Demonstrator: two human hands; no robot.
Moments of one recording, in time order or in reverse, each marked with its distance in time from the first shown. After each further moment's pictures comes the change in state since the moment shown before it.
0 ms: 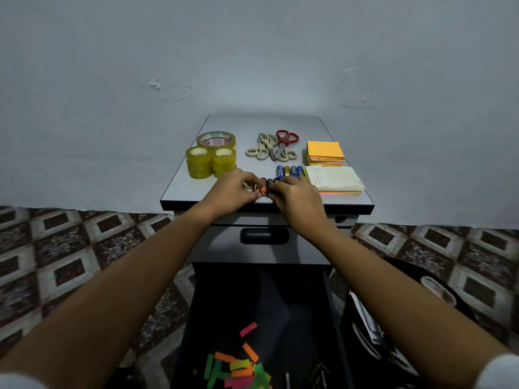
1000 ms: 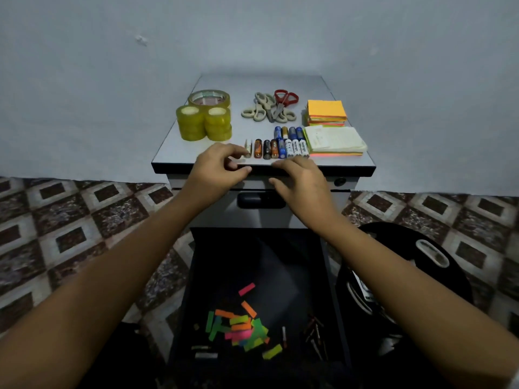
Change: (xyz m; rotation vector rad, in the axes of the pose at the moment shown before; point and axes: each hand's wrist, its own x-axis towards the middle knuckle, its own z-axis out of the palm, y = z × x) left_hand -0.053 0.001 0.003 -0.153 0.192 -0.030; right_hand -0.048 0.000 0.009 0.301 0.168 0.015
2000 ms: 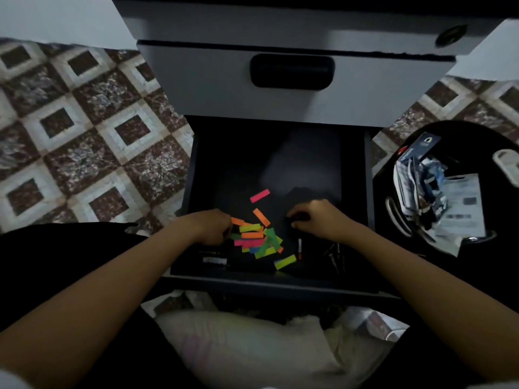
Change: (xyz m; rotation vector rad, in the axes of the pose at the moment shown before) left_hand -0.164 -0.165 0.099 0.559 -1.420 -0.261; right_hand -0.164 0.082 0.123 0.100 -1.094 0.243
